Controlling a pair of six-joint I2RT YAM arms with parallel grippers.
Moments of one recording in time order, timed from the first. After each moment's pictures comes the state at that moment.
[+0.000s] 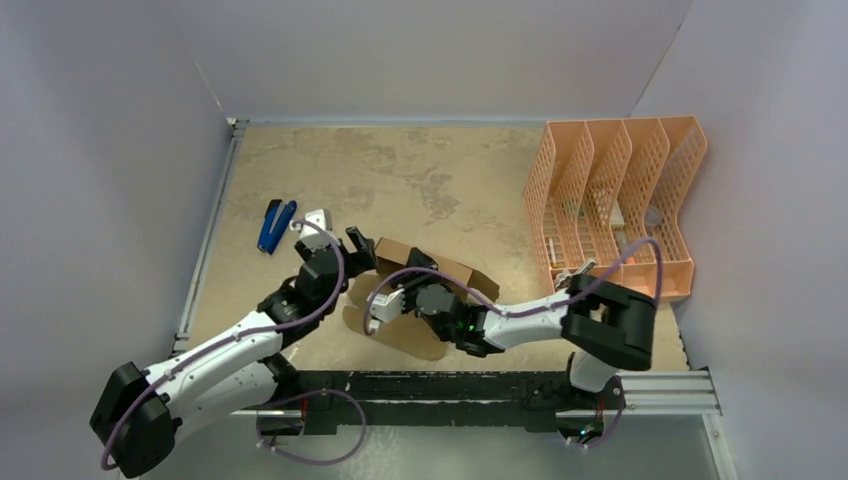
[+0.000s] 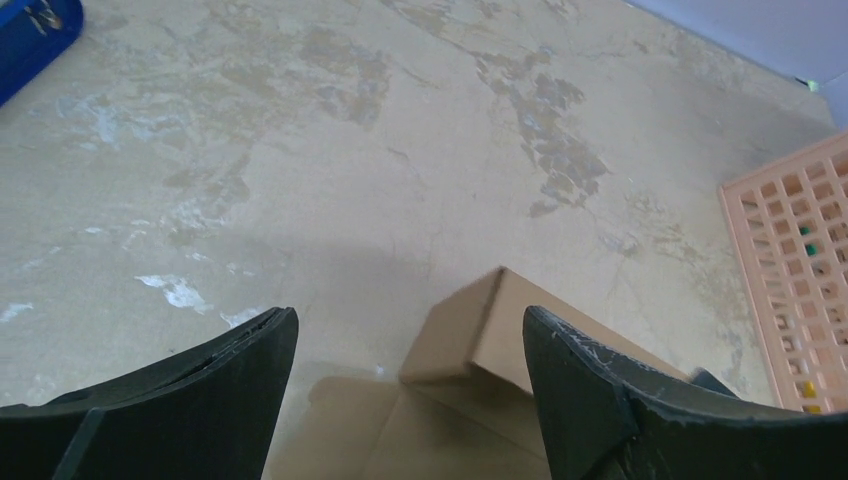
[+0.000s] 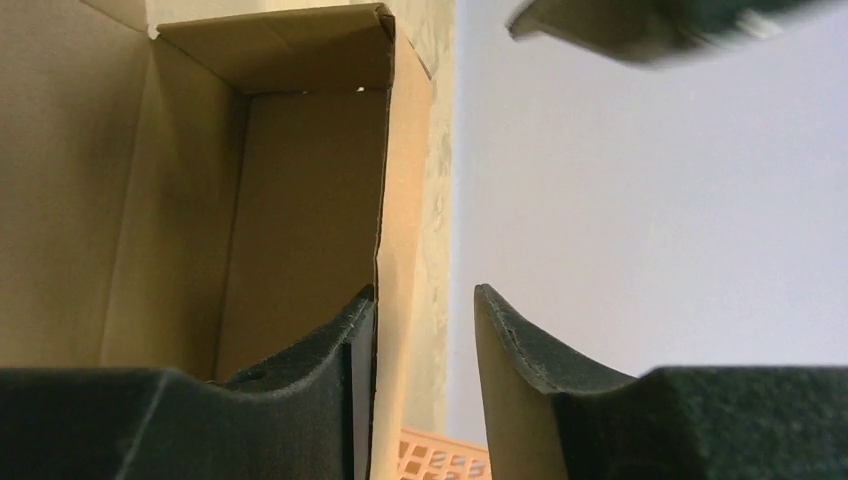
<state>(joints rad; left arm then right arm) -0.75 0.87 0.43 0.07 -0.64 -0.64 1.24 1.68 0.64 0.77 0.61 -1.27</state>
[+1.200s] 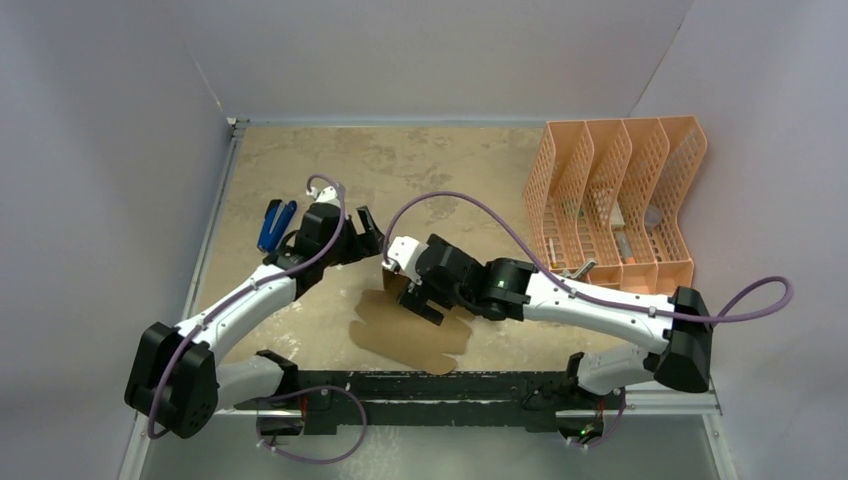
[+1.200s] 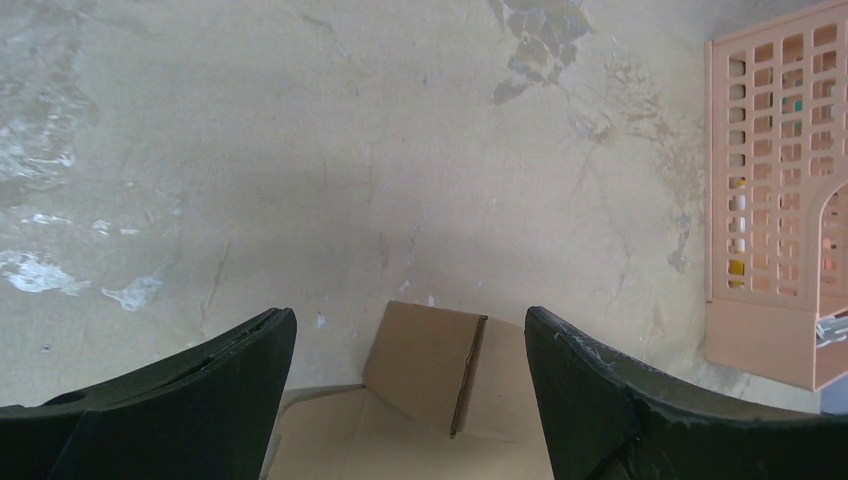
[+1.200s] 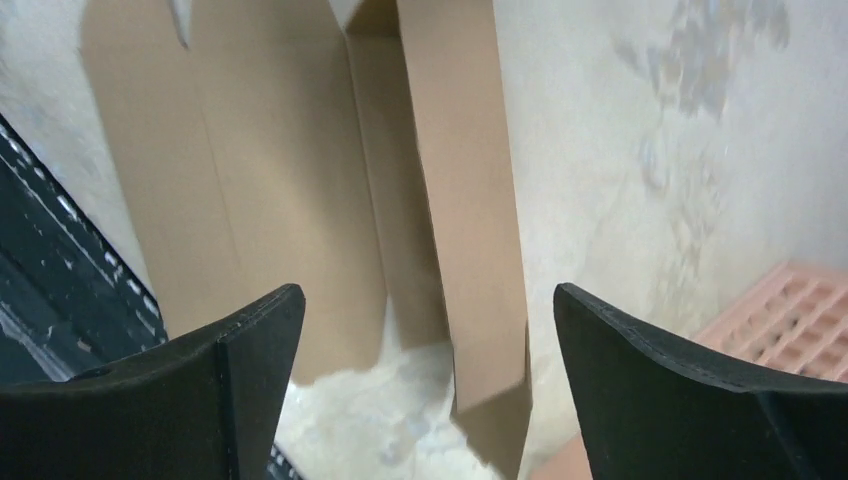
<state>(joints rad) -0.44 1.17 0.69 -0.15 -0.02 -0.68 1.18 1.37 1.13 -0.58 0.29 -0.14</state>
